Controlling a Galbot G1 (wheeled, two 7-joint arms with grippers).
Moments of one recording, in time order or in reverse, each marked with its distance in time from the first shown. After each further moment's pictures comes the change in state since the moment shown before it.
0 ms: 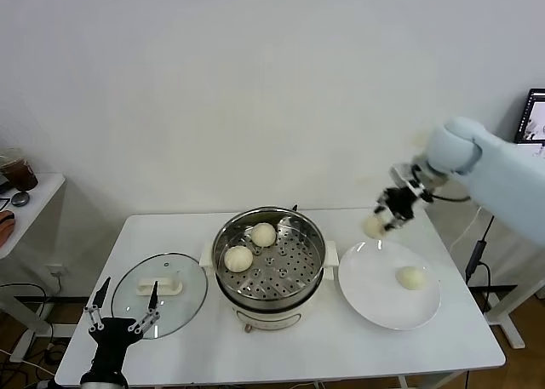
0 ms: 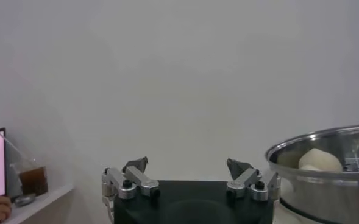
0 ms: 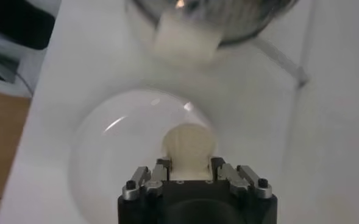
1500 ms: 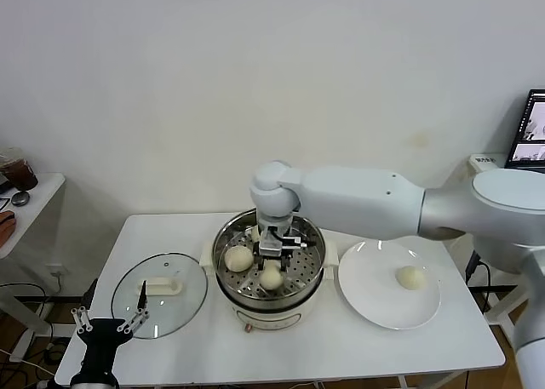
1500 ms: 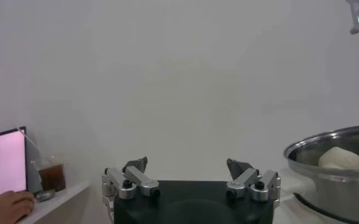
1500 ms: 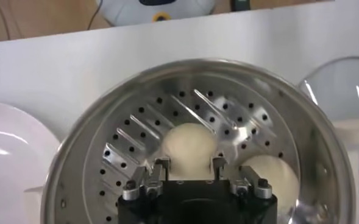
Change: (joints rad) left arm -0.001 -0.016 -0.038 0.007 -0.012 -0.006 -0.001; right arm 0.050 0.554 -0.367 0.014 -0.157 0.485 0.079
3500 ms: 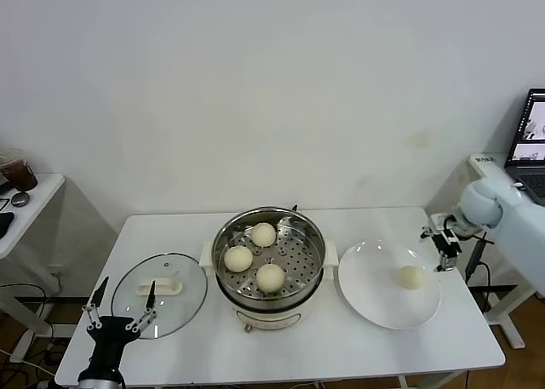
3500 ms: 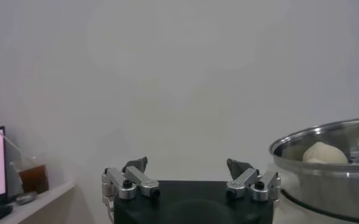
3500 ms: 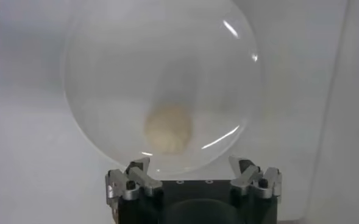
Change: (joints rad) left arm -0.012 0.027 0.026 0.015 0.005 0.015 0.011; right arm -0.547 -0.667 0.713 -0.209 -0.249 -0.404 0.037
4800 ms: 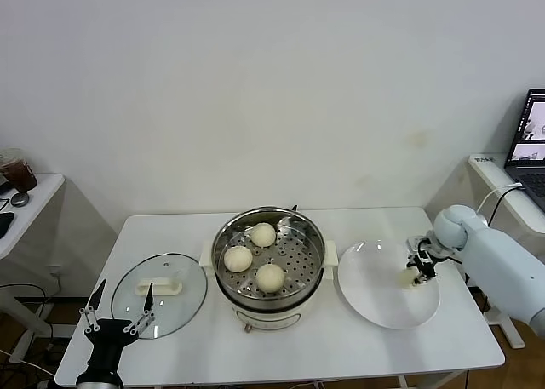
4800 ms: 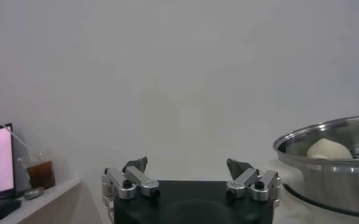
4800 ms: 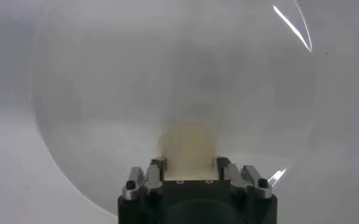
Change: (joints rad) left arm 0.006 -0.009 -0.006 0.001 0.002 -0.003 -0.001; right arm -0.136 0.152 0.110 -0.146 -0.117 0.012 0.023
